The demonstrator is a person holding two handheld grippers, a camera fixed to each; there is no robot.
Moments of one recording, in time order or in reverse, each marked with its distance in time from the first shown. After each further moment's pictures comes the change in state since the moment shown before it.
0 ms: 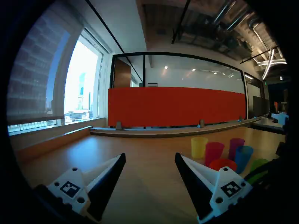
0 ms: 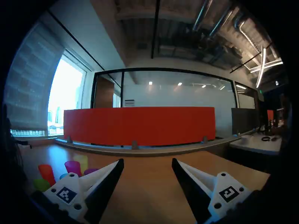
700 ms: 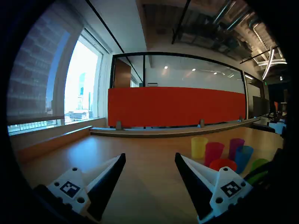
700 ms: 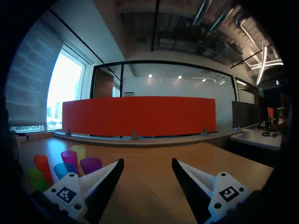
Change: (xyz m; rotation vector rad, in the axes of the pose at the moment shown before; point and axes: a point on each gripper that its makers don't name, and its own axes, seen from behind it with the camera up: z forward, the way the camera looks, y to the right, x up) left arm -0.001 0.000 0.000 0.000 0.000 0.000; right arm -0.044 0.001 0.008 -0.018 -0.068 -0.006
